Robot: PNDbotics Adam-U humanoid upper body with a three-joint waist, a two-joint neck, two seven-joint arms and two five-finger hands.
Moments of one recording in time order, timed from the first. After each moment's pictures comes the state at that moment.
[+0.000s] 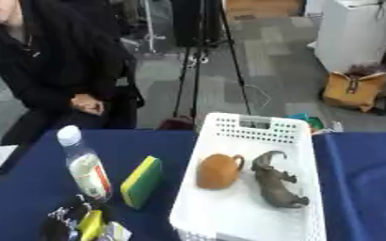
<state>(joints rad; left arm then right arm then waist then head) -0.27 0.41 -0.08 -1.54 -0.93 -0.14 0.78 -0.48 -0.21 -0.34 -1.98 0.56 -0.42 -0.49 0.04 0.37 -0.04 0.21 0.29</state>
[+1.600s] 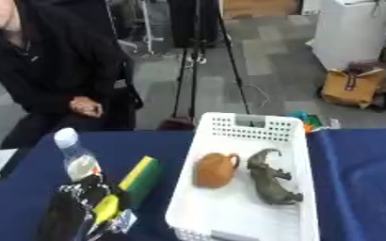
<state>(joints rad) -0.31 0.46 -0.11 -1.78 -1.06 -0.09 0.54 -0.46 -0.21 -0.33 -1.98 0.55 -0.41 -0.49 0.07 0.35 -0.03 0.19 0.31</state>
